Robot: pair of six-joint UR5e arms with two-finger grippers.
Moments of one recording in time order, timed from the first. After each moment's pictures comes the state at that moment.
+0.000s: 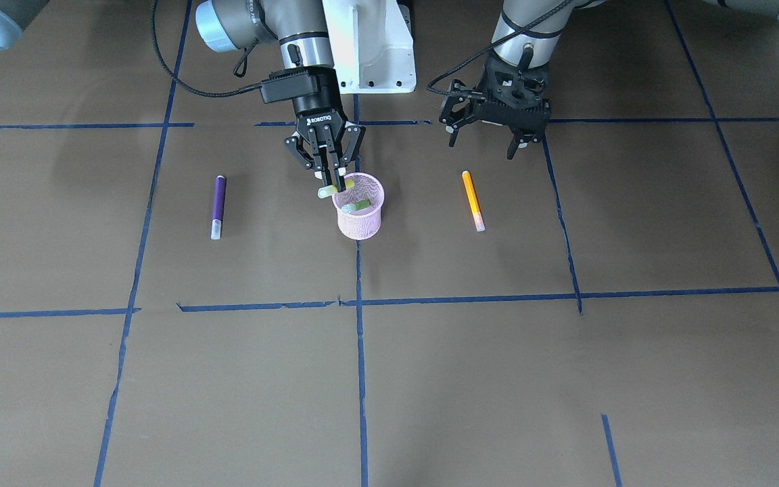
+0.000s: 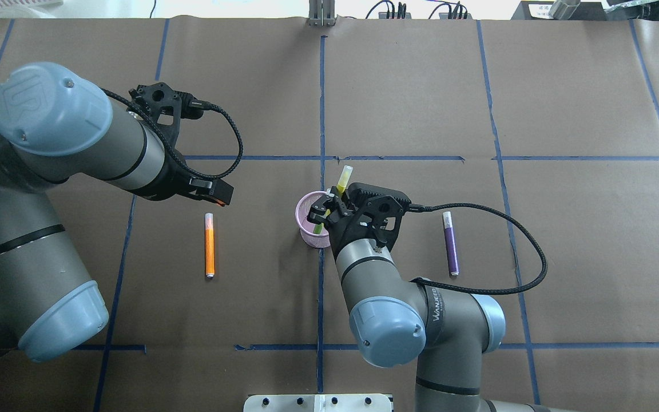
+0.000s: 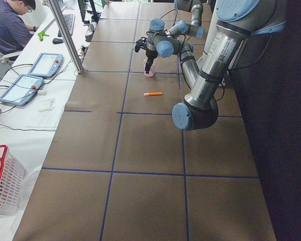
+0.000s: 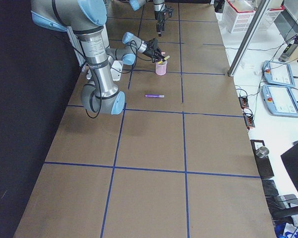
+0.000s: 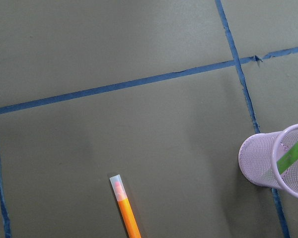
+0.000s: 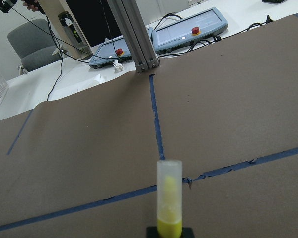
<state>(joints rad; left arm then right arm) -0.65 -2.06 -2.08 -1.44 -1.91 -0.93 0.21 -1.01 1.77 -1.21 0.84 1.56</state>
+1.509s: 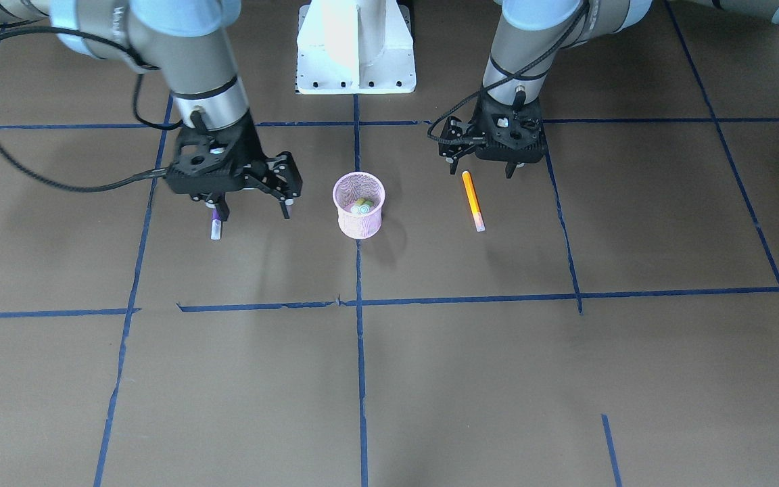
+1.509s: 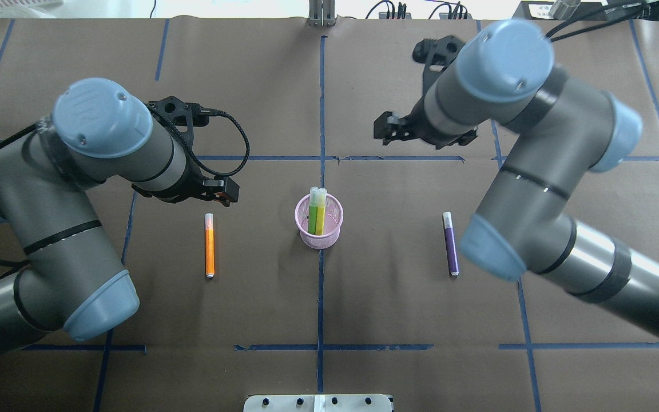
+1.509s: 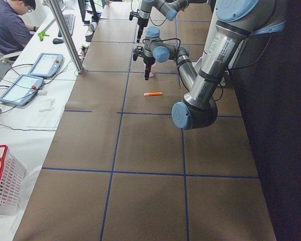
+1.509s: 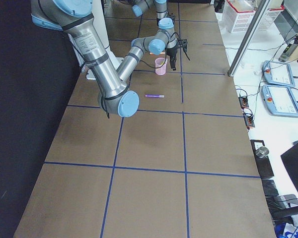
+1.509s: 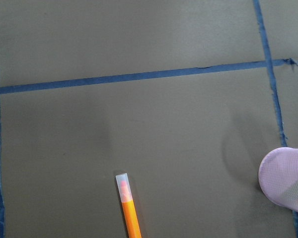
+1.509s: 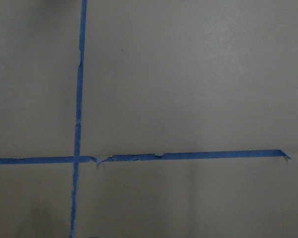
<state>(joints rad) -0.63 -2.07 -1.92 -1.49 -1.91 -1.09 0.75 -0.98 1.85 -1.59 1.93 1.10</state>
